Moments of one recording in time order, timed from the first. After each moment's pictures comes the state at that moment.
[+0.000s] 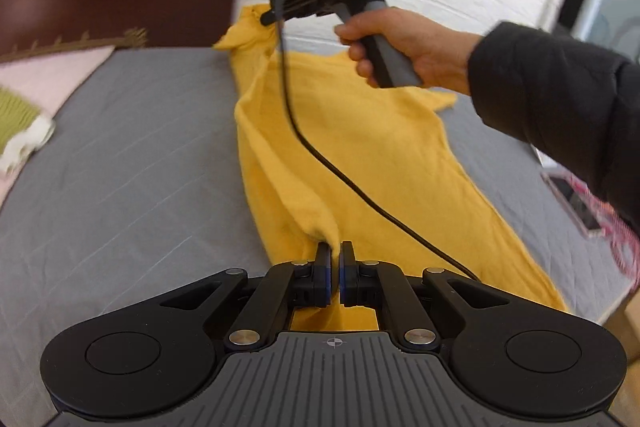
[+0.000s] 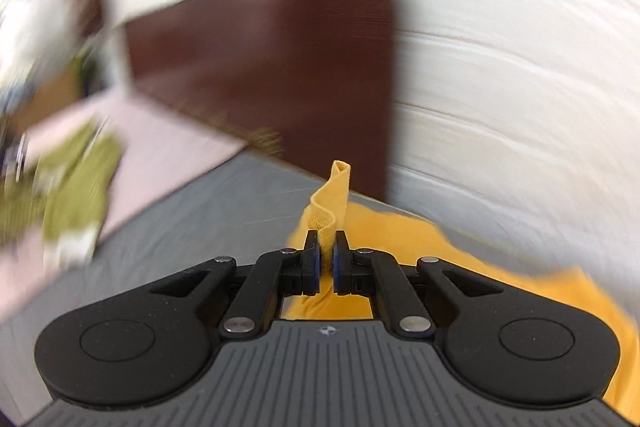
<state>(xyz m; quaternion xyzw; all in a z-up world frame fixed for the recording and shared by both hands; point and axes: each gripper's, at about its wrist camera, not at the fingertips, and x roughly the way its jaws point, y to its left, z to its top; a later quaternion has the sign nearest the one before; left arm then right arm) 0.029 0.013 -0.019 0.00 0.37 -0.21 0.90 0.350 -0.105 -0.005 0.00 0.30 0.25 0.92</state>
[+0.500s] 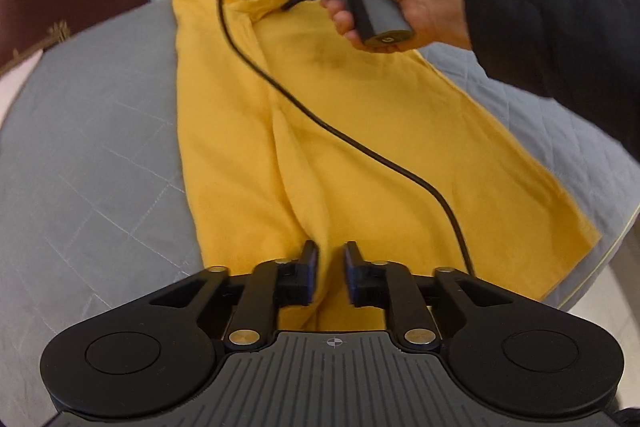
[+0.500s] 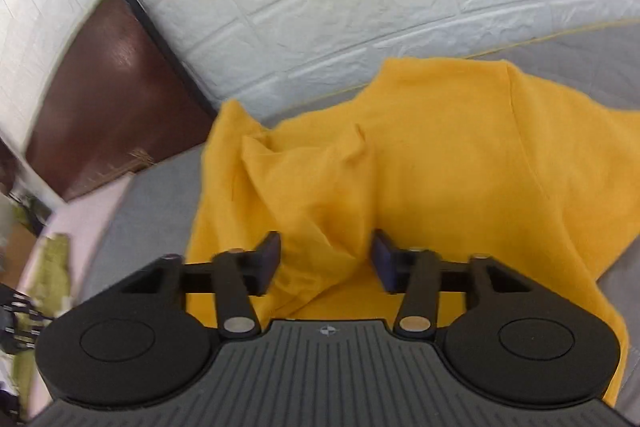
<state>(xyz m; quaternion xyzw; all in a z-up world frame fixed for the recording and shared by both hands) 0.032 -0.045 -0.056 0.07 0.46 -0.23 0.85 0.321 -0.235 -0.075 0.22 0.37 0.13 0.89</state>
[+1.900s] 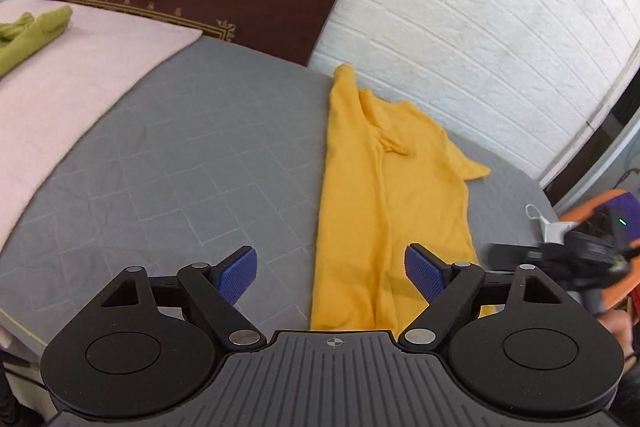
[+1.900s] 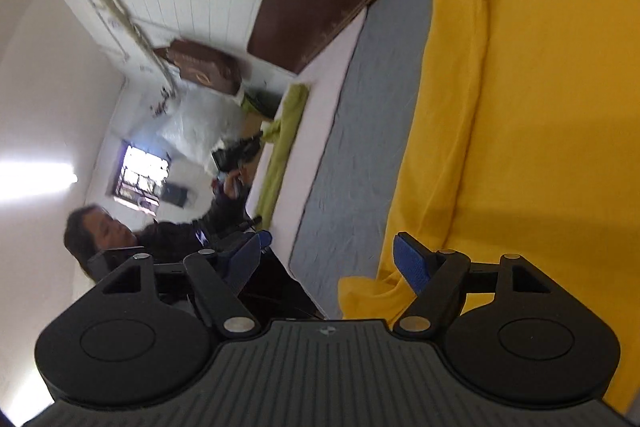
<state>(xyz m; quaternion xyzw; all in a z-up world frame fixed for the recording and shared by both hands) -0.001 0.068 0.042 -0.18 0.37 -0.08 0.91 0.145 -0.237 -0.052 0.33 0.49 0.45 0.67</state>
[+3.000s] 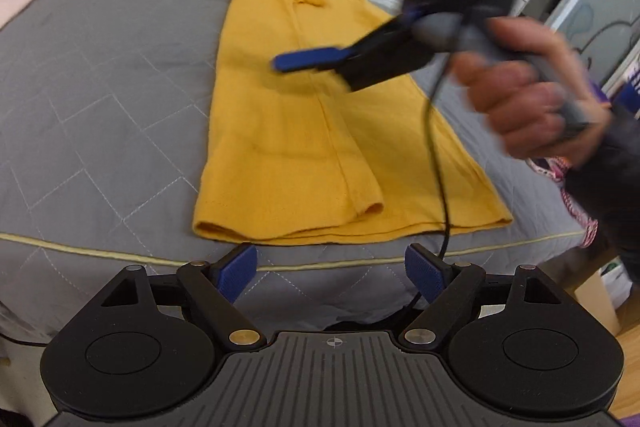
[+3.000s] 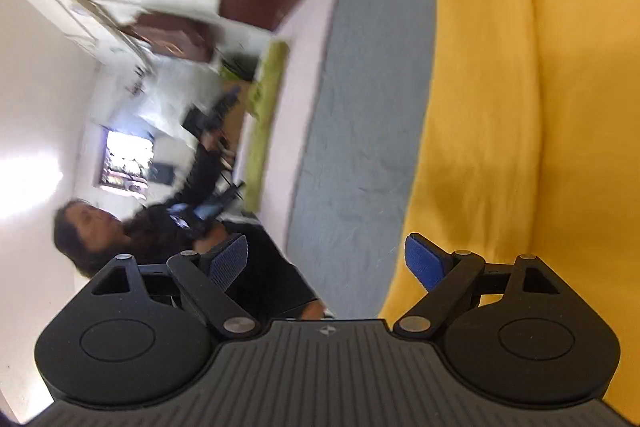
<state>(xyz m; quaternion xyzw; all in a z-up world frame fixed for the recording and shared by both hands) -0.067 0.001 -0.061 -0.12 0.44 -0.22 0.86 0.175 -0.168 -0.075 0.32 0.57 0.43 0.63</state>
